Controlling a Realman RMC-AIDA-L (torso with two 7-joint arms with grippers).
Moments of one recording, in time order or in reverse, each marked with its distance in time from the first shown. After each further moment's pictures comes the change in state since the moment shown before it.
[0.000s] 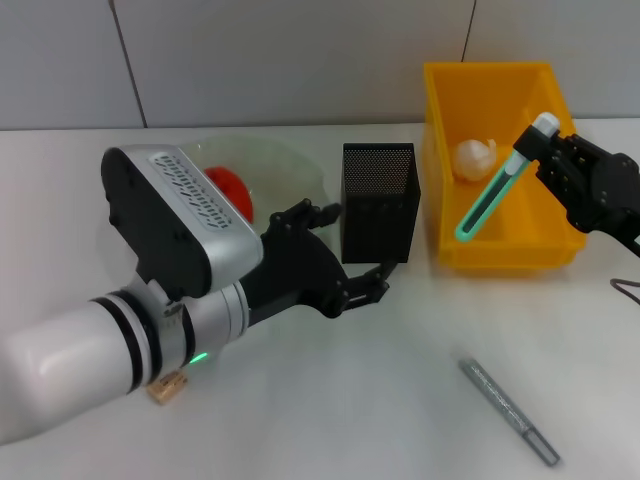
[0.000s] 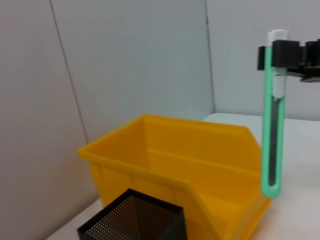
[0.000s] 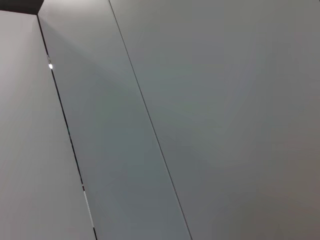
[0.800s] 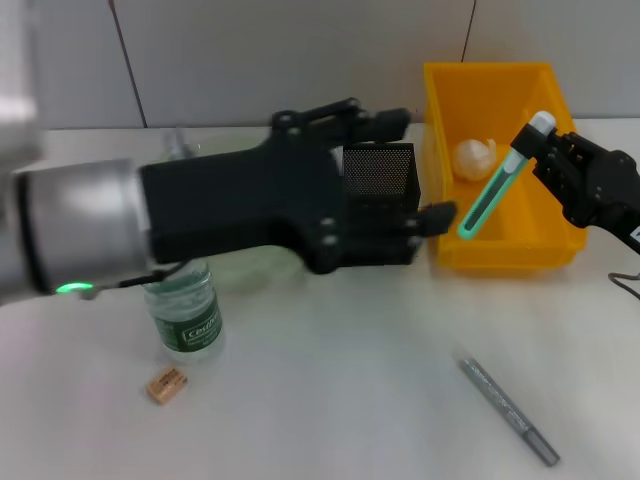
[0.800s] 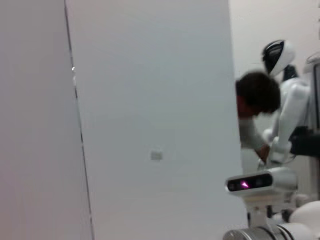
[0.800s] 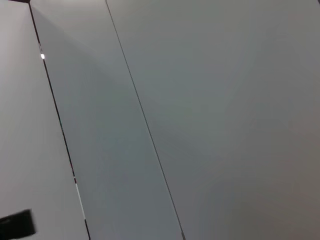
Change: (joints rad) left arm -0.071 -0.002 -0.473 0.112 -0.359 0.802 0.161; right arm 0.004 -0.001 -0.005 0.018 -0.005 0.037 0.003
